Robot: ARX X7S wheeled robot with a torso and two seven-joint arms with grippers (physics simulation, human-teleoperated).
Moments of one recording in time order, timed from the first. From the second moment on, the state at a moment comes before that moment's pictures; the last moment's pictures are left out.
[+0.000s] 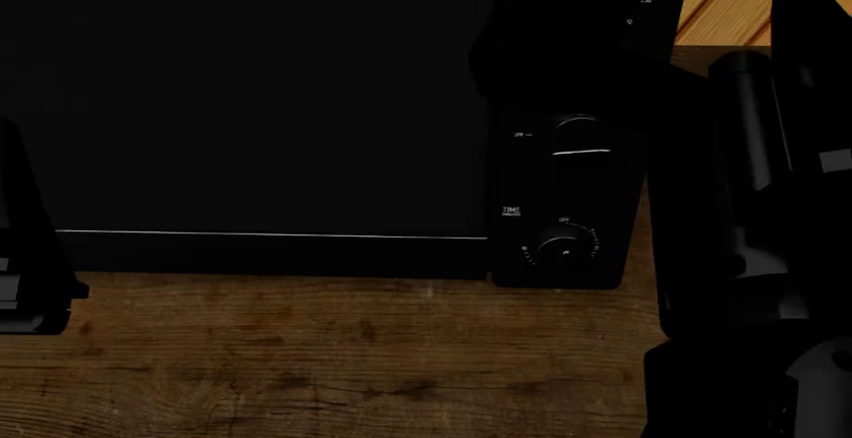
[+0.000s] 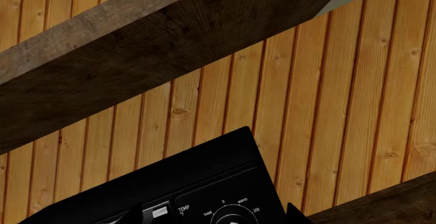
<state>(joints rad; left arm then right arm) -0.27 -0.28 0.01 0.72 -0.34 -0.39 -0.23 1.05 0.17 0.32 -0.71 1.56 1.28 1.24</state>
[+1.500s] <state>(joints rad) -0.24 -0.32 0.02 0.71 -0.37 -0.35 -0.26 0.99 0.15 0.17 -0.43 1.32 1.12 1.04</state>
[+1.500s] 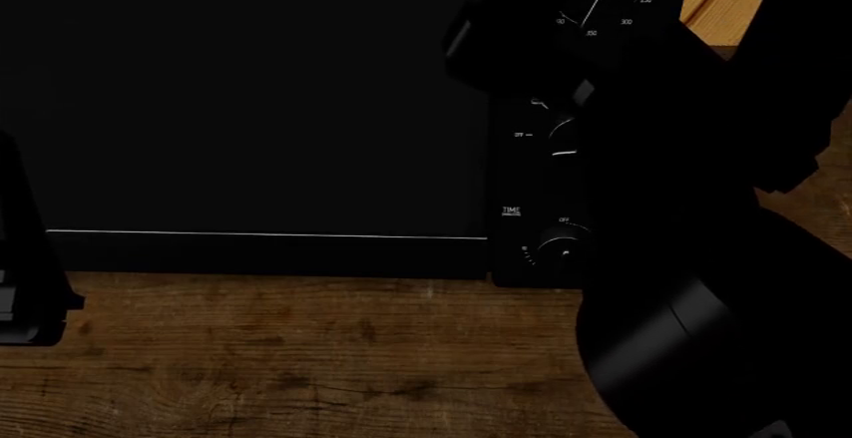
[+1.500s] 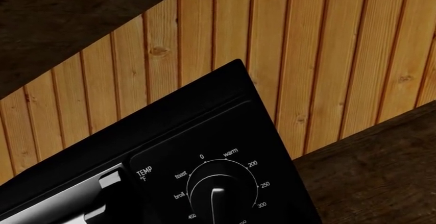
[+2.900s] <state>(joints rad) -0.23 -0.33 0.05 0.65 -0.37 -0.30 -0.27 1.05 0.27 -0.02 -0.33 1.19 1.09 0.92</state>
